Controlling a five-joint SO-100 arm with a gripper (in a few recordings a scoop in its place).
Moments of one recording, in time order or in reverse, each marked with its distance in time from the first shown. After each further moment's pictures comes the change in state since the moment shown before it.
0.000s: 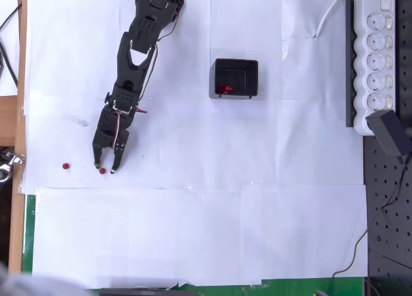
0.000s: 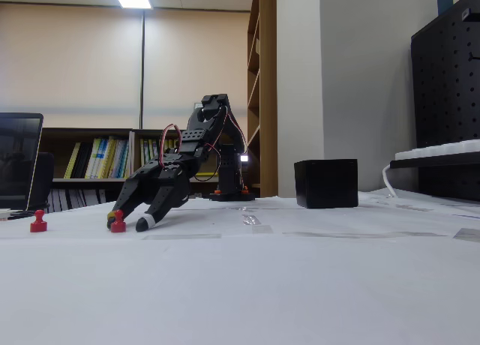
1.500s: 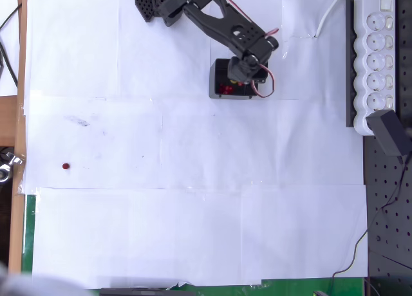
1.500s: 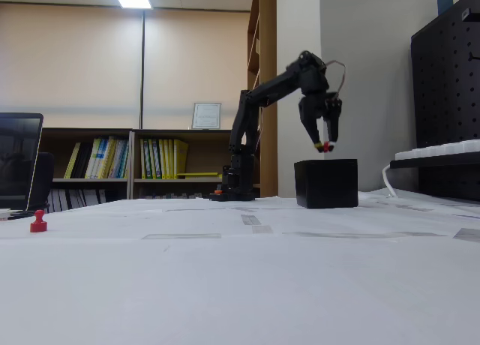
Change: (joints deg) arm -62.8 -32.2 16.7 108.2 -48.2
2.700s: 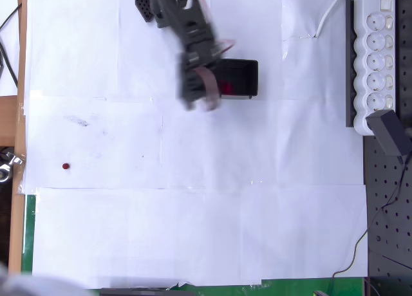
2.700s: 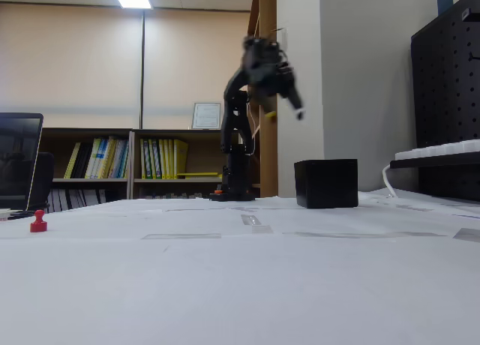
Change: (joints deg) arm 48.7 -20.2 -26.7 -27.9 44.2
